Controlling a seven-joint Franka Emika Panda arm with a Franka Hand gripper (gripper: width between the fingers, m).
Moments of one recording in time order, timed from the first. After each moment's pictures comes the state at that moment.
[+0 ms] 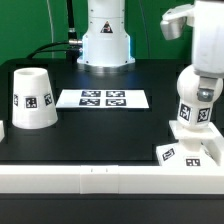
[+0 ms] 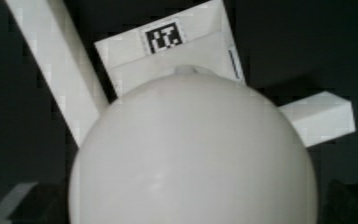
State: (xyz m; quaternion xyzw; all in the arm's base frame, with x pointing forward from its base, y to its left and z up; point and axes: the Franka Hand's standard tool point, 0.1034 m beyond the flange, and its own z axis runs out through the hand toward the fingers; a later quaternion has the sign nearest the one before) arm 0.626 0.104 0.123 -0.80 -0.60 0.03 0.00
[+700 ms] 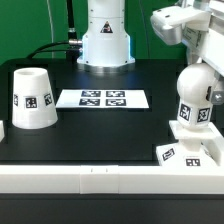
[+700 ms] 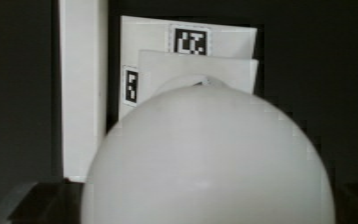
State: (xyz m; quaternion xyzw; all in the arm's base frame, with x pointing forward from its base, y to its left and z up) arm 0.625 0.098 0.121 -0.67 -0.74 0.03 0.00
